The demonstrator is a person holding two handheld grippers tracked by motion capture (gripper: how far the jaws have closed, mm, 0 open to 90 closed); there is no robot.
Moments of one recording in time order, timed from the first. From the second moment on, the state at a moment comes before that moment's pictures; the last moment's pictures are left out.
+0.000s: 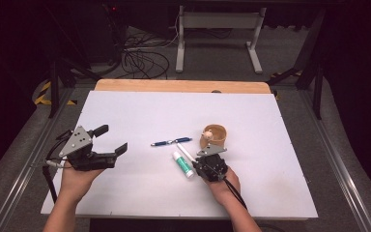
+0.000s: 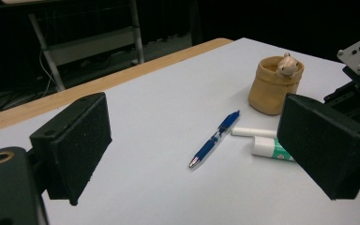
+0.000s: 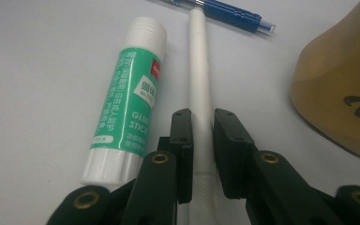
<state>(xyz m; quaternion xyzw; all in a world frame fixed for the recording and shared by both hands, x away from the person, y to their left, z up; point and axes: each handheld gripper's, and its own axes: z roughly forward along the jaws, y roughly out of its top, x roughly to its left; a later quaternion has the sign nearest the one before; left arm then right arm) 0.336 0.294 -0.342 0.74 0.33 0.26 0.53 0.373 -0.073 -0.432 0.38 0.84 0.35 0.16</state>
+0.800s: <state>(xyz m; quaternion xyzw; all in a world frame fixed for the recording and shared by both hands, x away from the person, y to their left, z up) 0.337 0.288 -0.346 0.74 0.33 0.25 0.53 0.368 -0.073 -0.423 0.35 0.83 0.39 0.19</state>
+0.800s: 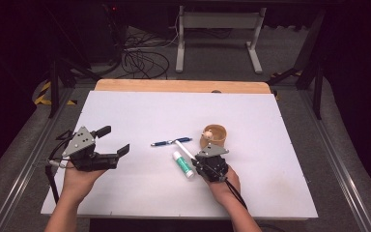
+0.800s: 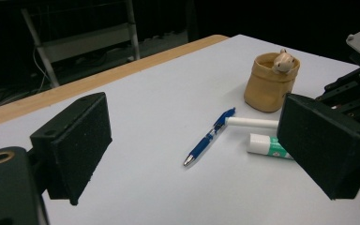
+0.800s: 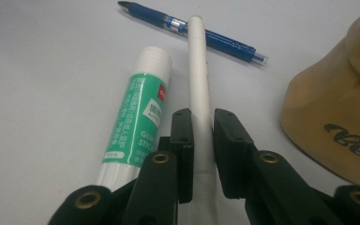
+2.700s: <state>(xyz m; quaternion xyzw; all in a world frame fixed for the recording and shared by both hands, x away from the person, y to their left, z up) 0.339 0.245 -0.375 0.72 0.27 0.08 0.63 0.313 -0.032 -0.401 0.17 0.77 0.59 0.19</state>
